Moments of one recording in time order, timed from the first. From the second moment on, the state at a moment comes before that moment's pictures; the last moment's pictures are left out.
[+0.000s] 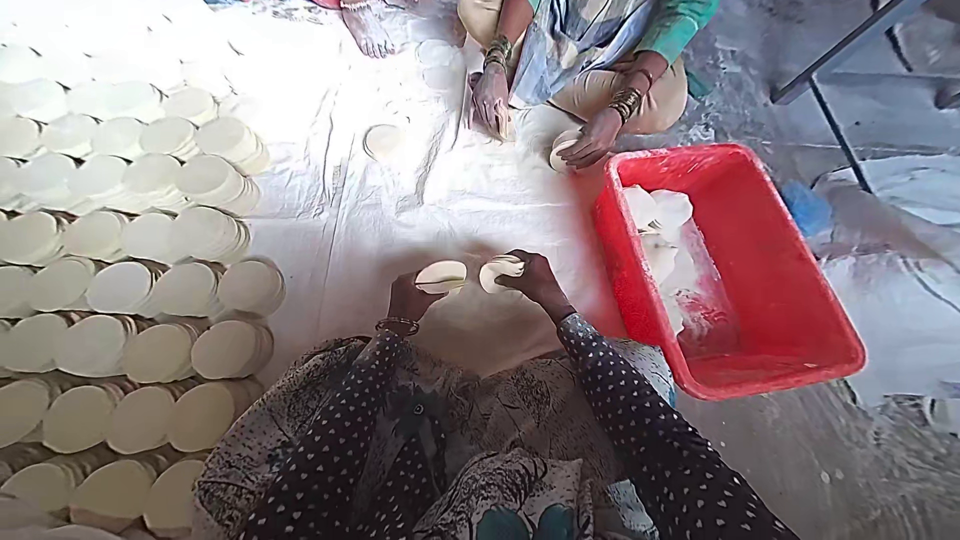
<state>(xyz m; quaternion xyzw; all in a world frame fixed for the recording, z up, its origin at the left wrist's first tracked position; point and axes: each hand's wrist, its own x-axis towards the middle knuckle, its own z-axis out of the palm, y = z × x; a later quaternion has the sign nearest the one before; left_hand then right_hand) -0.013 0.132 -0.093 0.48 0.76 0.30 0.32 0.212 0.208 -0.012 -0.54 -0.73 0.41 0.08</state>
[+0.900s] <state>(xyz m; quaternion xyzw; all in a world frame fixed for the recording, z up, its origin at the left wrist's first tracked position) 0.015 0.141 -0.095 0.56 0.78 0.12 0.27 0.204 0.234 -0.090 -0.48 -0.82 0.31 0.01</state>
